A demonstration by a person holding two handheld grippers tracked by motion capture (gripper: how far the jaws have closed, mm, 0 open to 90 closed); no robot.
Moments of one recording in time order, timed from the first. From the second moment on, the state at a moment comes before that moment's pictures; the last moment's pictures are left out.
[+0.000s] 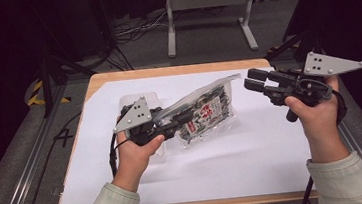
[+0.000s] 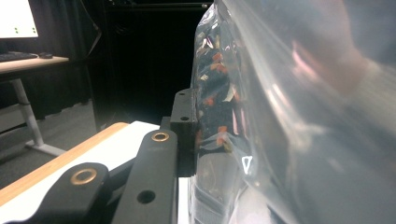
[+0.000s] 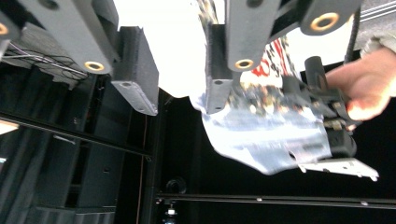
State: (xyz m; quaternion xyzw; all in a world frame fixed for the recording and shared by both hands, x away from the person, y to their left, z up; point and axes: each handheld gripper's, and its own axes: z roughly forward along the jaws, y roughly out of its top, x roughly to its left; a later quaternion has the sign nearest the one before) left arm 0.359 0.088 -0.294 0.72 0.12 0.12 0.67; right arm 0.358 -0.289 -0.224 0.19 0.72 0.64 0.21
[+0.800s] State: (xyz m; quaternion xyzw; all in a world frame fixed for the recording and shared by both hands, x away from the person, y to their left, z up) left arm 0.363 0.132 -0.256 0.72 0.15 0.16 0.65; right arm 0.361 -0.325 -0.284 0.26 0.74 0.56 0.25
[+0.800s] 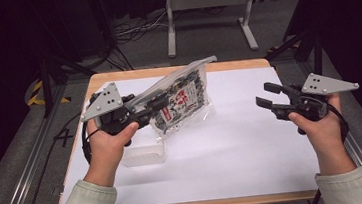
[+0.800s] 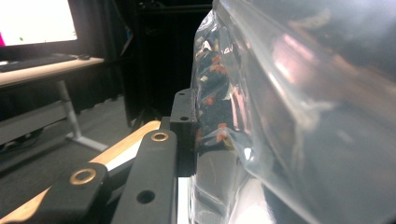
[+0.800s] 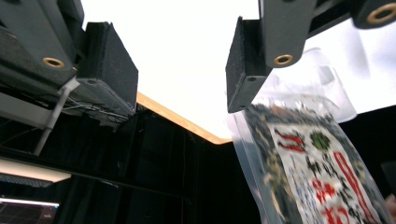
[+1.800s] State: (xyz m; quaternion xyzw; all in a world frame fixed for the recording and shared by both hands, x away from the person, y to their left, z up) left arm 0.391 0.178 -0.245 0.73 0.23 0.19 0.61; right arm 0.367 -0.335 -0.343 0.31 0.75 0.52 0.26
